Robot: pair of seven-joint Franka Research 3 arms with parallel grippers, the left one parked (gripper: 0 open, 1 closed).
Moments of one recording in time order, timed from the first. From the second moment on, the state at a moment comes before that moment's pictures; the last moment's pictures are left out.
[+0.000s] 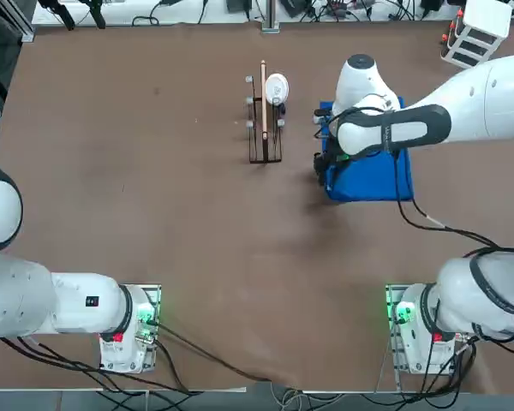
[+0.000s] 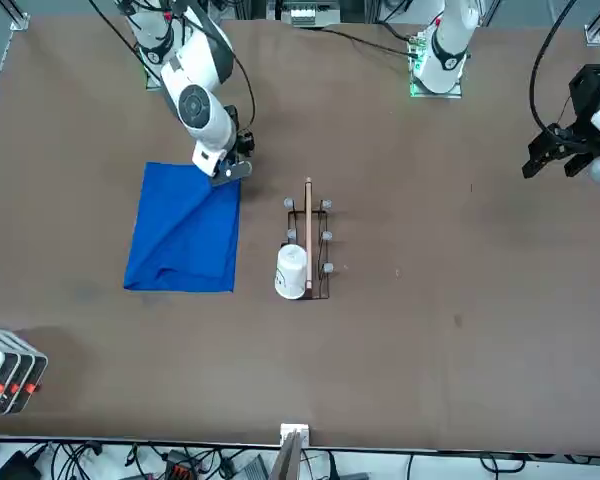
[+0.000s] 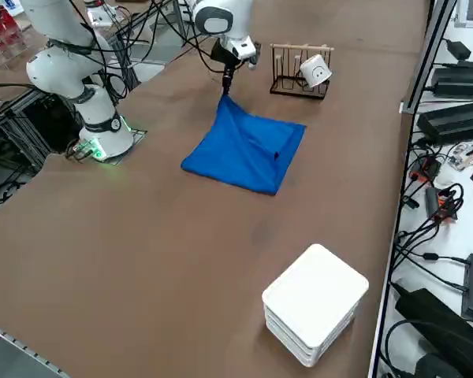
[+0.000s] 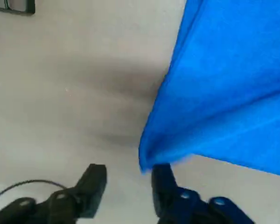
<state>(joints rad) -0.30 0.27 0.95 -2.28 0.00 2.26 0.46</state>
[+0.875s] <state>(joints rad) -0.31 0.29 0.80 -2.10 -0.05 2.27 0.59</state>
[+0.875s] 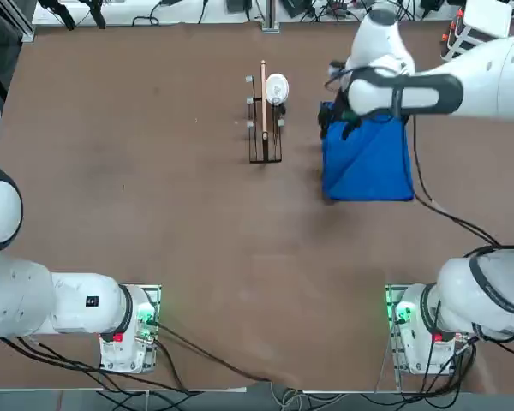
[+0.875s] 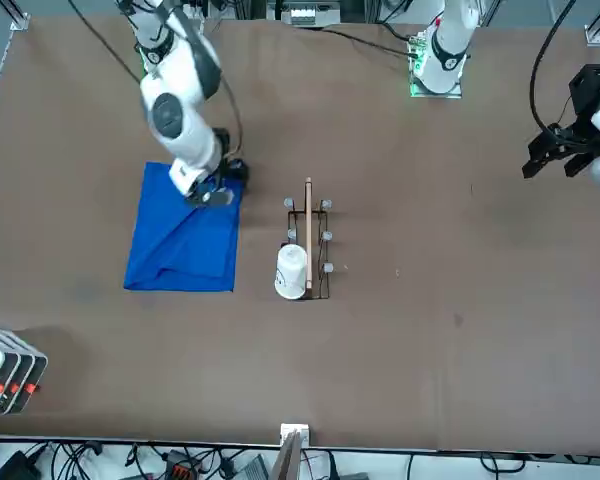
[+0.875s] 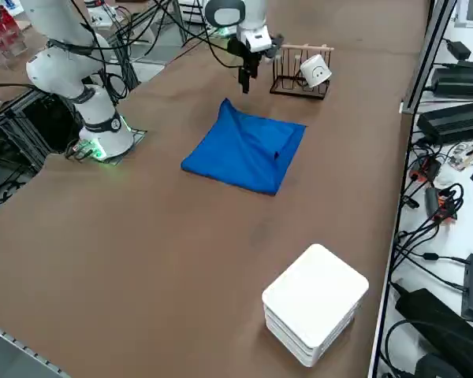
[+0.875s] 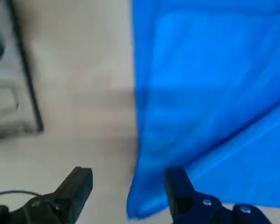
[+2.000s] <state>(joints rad) -0.14 0.76 0.64 -1.66 -0.49 2.27 1.39</state>
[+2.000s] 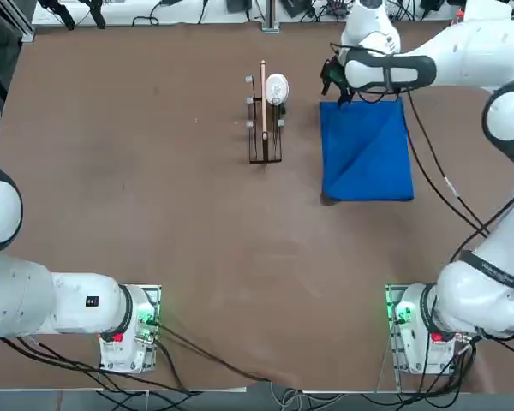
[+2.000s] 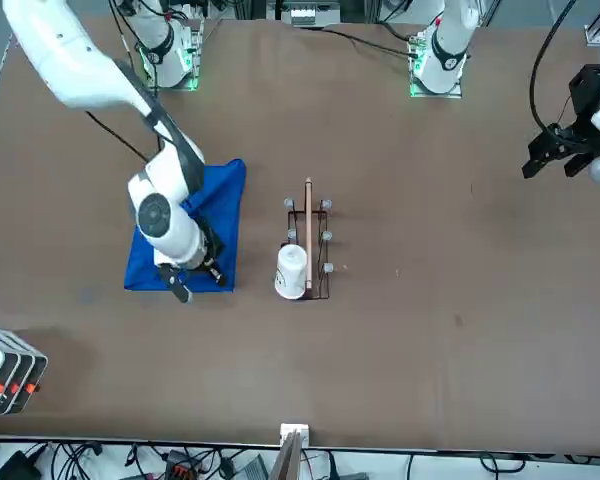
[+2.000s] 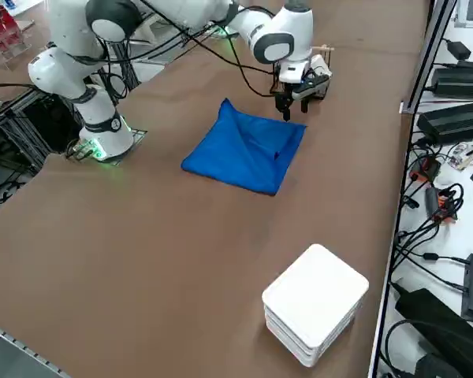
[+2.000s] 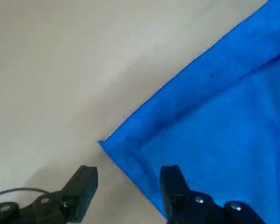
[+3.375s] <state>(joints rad) -0.05 0.80 0.52 -1.62 -0.44 2.23 1.46</state>
